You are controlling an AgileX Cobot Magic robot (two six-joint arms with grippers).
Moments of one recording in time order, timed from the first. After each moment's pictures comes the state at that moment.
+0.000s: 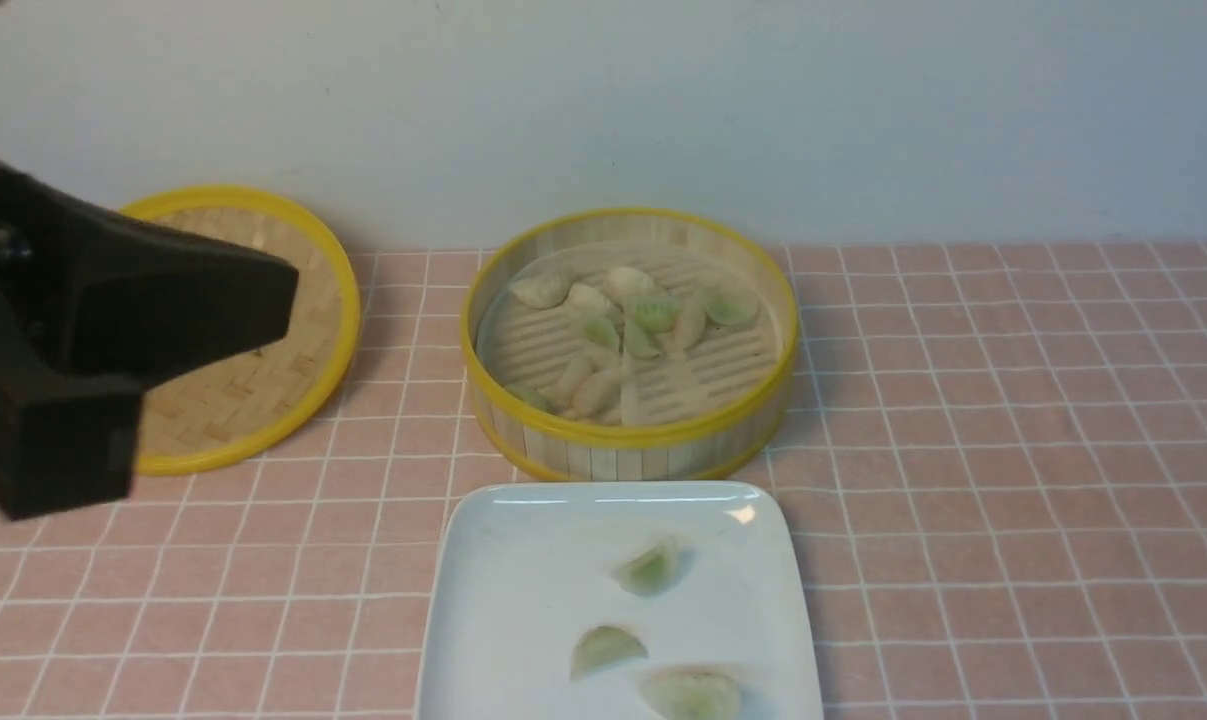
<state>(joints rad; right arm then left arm) 0.76 -0.02 -0.49 -0.50 0.55 0.68 -0.58 0.81 -1.15 -0.18 0.89 0.02</state>
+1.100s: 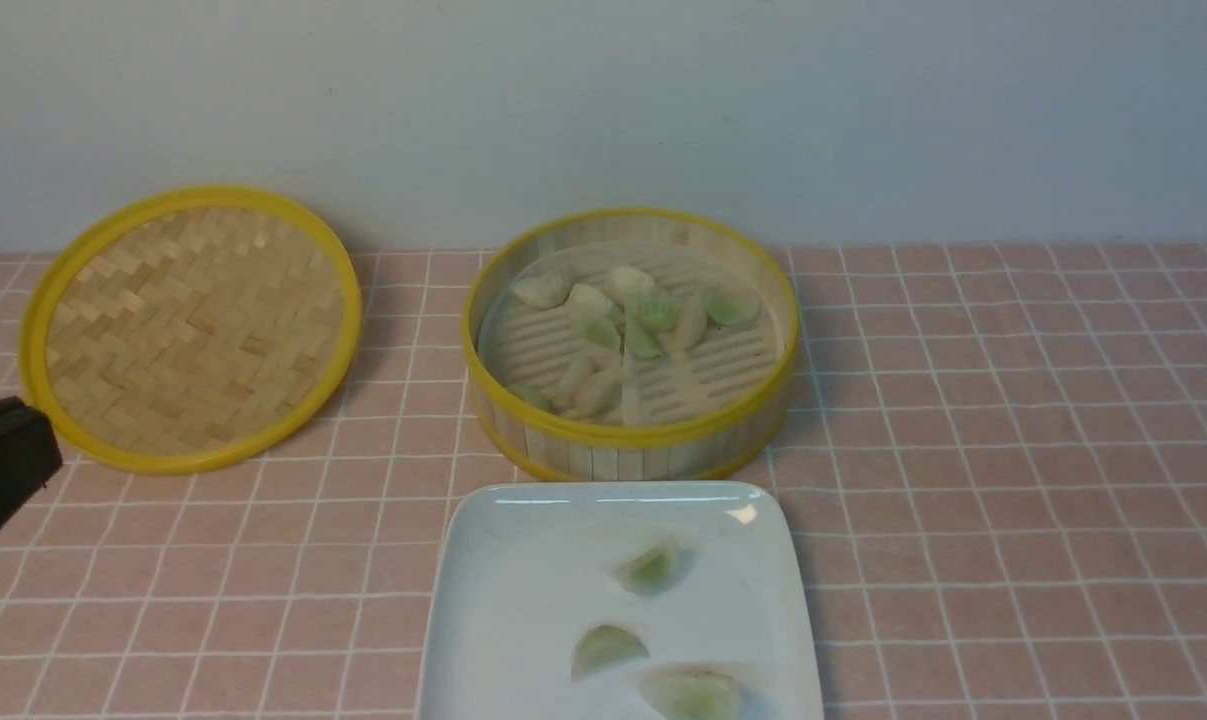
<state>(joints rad) 0.76 -0.02 -0.49 -0.51 0.55 0.68 -0.48 0.33 -0.57 -0.04 0.43 0.05</state>
